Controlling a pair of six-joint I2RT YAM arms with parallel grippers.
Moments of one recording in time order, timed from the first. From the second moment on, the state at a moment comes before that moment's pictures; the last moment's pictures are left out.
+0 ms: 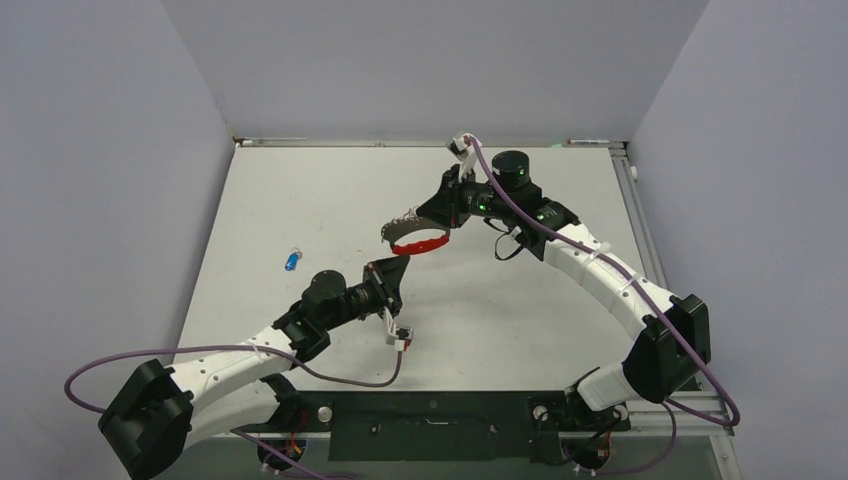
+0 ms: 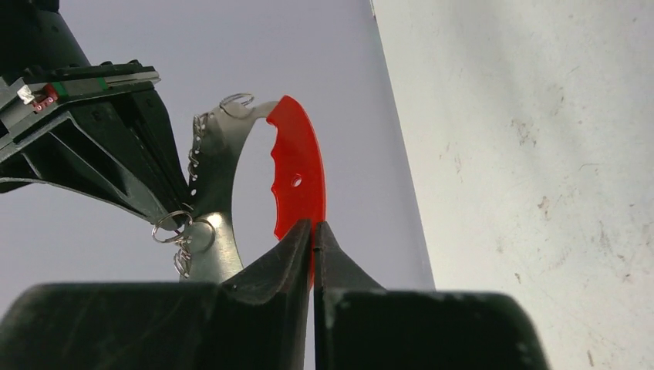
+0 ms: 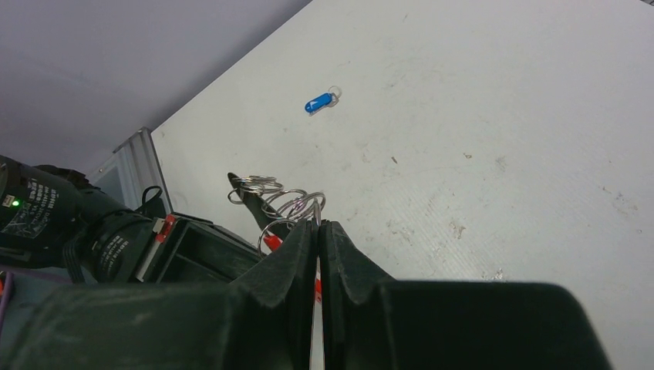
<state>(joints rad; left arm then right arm) -0.77 1.01 0.37 0.51 0.26 1.69 0.58 1.45 1.27 -0.12 -0.58 0.25</state>
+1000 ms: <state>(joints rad) -0.26 1.11 0.97 -0.16 0.19 0.44 0.59 1.75 1.26 -0.10 -0.59 0.19</state>
